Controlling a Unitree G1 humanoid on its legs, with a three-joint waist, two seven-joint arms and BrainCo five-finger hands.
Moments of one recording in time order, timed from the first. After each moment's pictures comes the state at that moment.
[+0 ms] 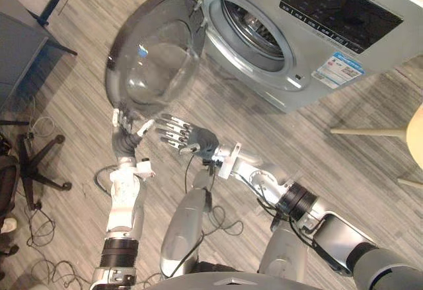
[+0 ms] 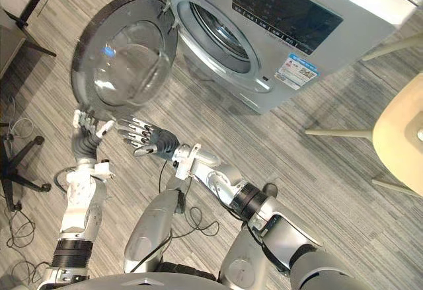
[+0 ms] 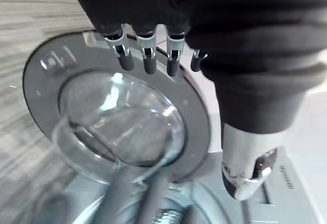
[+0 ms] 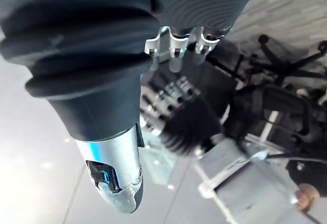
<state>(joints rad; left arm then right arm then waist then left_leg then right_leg) -0.09 0.01 0.08 -0.08 -0.15 -0.21 0.30 -0.56 -0.39 0.77 0.21 1.11 -0.01 0.44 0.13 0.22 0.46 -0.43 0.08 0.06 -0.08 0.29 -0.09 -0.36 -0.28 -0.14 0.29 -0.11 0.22</state>
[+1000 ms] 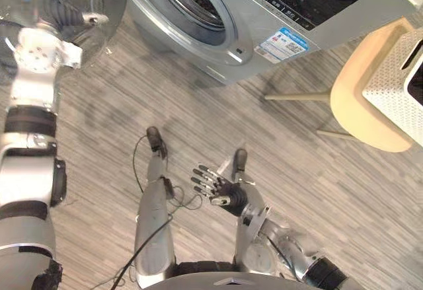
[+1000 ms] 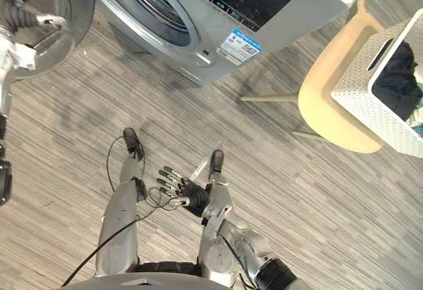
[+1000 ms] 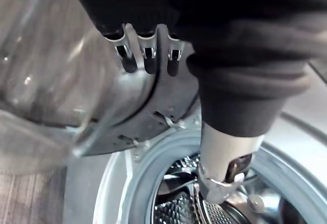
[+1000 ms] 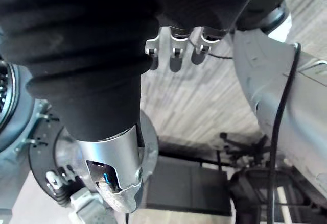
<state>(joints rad) -1.16 0.77 -0.08 0.86 -0.04 -0.09 -0.05 0.03 -0.39 0.58 0.08 0.90 0.02 0.48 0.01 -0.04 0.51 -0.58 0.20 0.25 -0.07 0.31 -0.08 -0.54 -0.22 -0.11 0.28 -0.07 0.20</state>
